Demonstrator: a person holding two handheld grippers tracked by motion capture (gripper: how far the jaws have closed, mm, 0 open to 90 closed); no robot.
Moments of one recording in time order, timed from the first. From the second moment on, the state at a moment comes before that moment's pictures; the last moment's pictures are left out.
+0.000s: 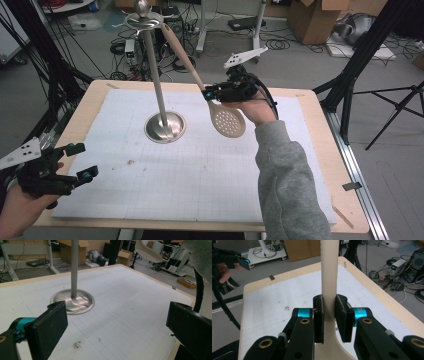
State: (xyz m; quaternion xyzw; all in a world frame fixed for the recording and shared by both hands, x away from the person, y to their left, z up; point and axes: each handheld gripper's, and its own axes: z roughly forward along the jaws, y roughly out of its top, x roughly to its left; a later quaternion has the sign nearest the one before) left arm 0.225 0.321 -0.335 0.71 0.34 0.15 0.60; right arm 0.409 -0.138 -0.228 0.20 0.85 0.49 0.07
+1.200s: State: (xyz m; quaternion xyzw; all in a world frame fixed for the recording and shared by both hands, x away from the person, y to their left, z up) left arm 0.221 0.323 -0.336 0.71 0.34 0.15 0.59; right arm 0.422 -0.095 -0.247 0.21 0.85 0.48 0.08
